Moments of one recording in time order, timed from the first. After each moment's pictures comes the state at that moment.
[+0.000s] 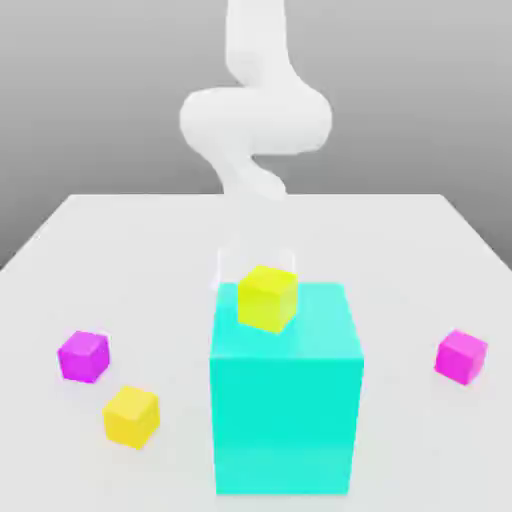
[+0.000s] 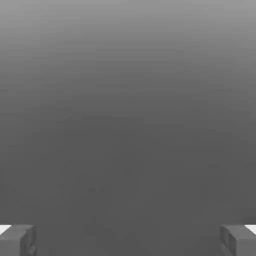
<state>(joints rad) 0.06 -0.73 0.01 -2.33 -0.01 2.34 0.70</state>
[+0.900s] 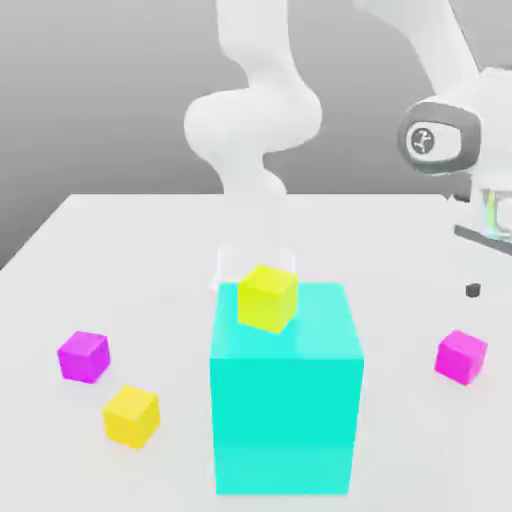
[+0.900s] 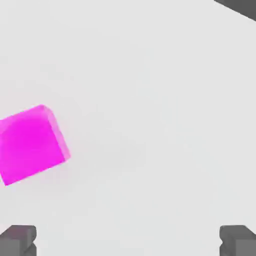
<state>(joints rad) 0.68 0.02 0.19 -2.69 -0.05 2.77 -0.49</state>
